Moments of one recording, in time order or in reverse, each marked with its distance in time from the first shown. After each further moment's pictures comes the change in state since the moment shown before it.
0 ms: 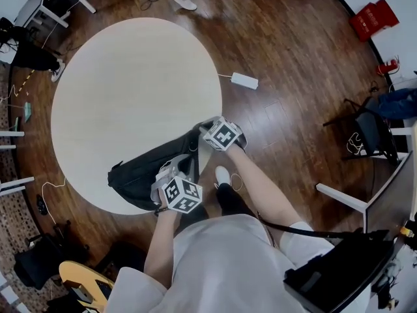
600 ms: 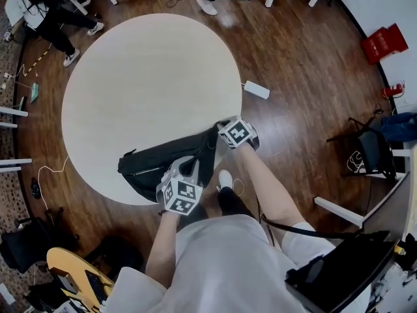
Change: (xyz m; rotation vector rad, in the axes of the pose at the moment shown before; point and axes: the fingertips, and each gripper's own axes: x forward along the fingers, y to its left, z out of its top) left arm -0.049 0.012 -0.030 -0.295 -0.155 0.013; right arm 0.002 -0.004 -0.006 0.057 0.104 -0.120
